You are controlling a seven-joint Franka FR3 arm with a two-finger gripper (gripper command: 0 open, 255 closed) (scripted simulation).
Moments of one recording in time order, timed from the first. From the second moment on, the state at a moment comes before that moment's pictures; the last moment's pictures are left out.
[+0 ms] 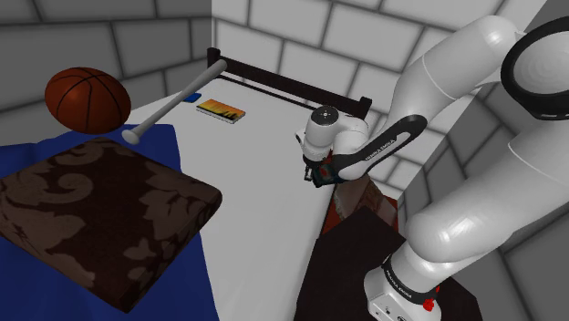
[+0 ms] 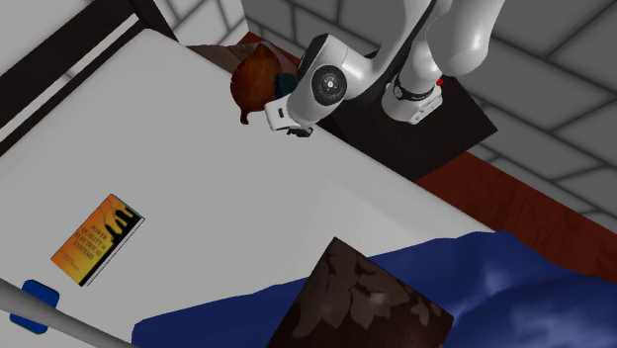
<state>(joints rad) -0.34 -0.06 0.29 -2.68 -0.90 2.70 0.10</state>
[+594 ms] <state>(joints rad) -0.34 -0.08 0.29 -2.68 -0.86 2.69 0.07</state>
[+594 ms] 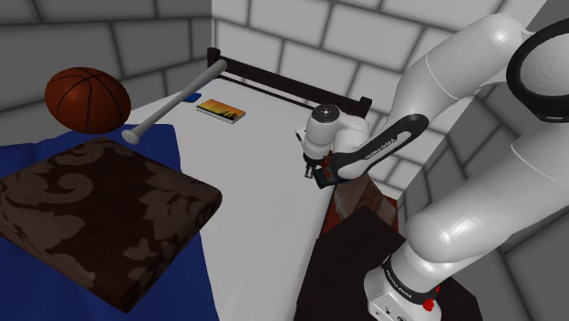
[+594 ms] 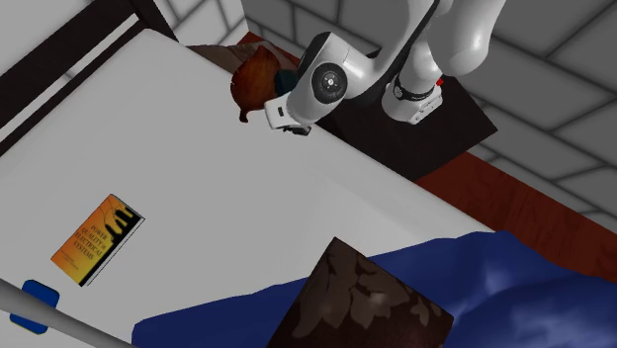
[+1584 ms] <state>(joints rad) -0.35 -0.26 0.21 -2.85 -0.76 2.87 -0.14</state>
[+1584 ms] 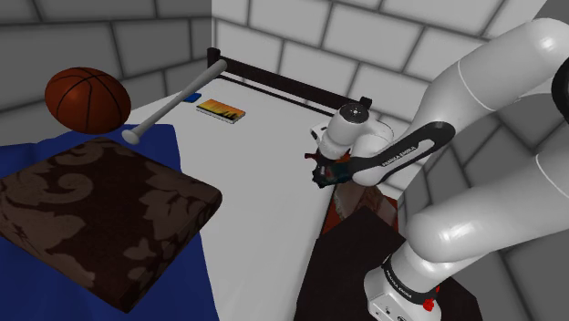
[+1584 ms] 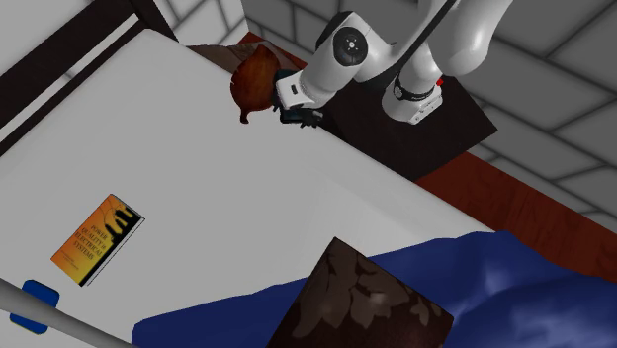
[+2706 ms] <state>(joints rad) -0.41 -0.20 0.24 -2.83 -0.87 2.91 -0.06</state>
